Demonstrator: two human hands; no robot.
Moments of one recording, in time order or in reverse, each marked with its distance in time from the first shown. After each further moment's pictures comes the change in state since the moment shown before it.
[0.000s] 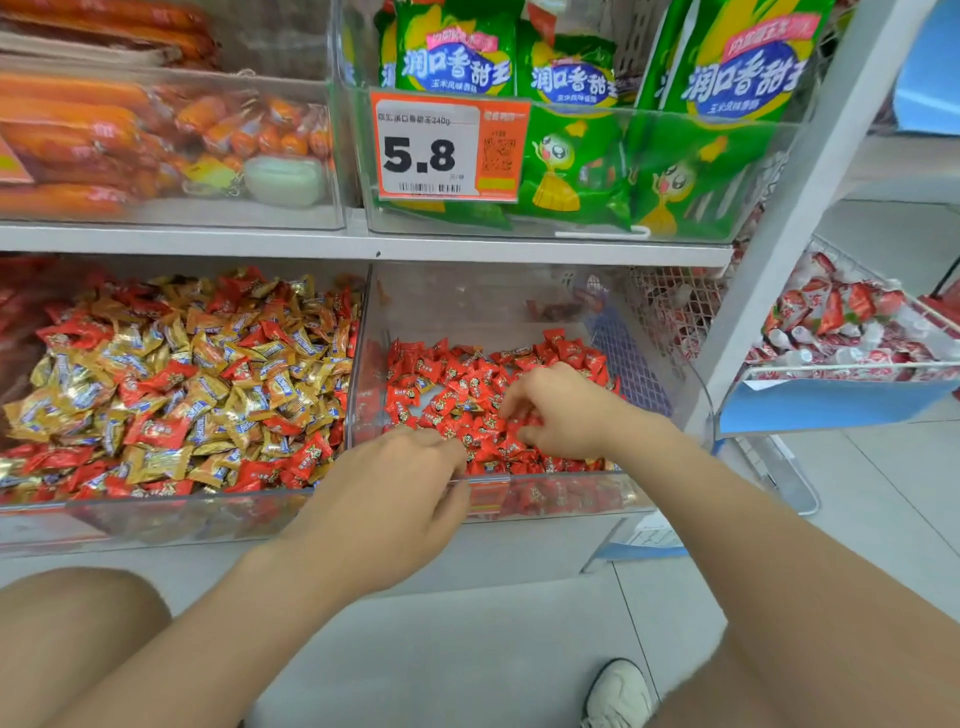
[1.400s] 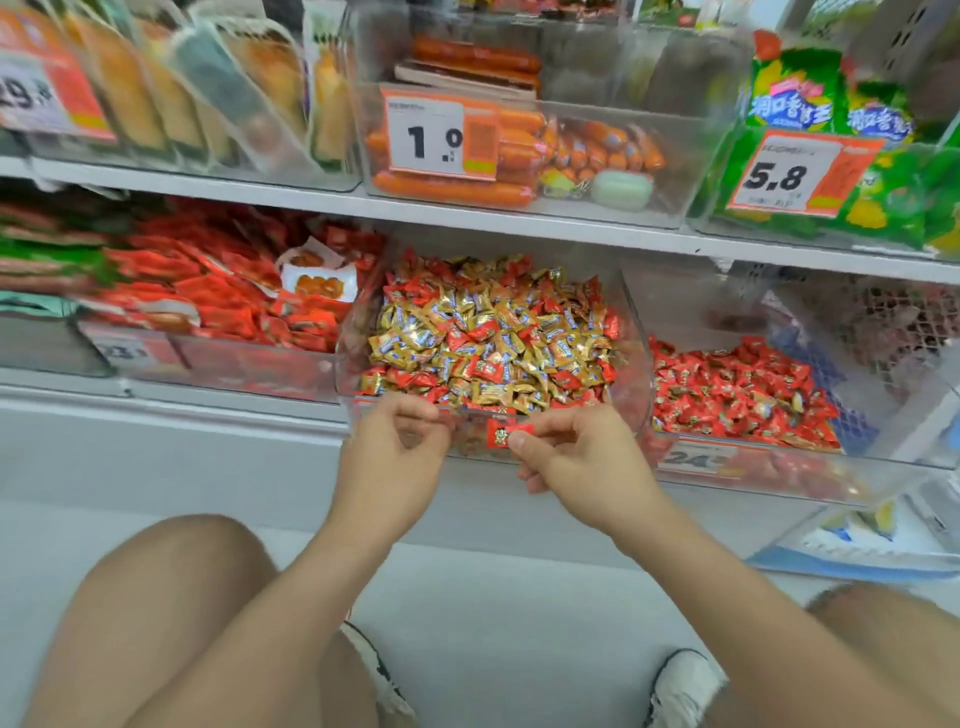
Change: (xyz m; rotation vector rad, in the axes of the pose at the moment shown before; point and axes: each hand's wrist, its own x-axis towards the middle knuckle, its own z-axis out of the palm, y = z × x) left_hand -0.189 -0.162 -0.056 -0.855 0.537 -0.752; right_hand -0.034 -0.319 0.069 0.968 0.245 0.189
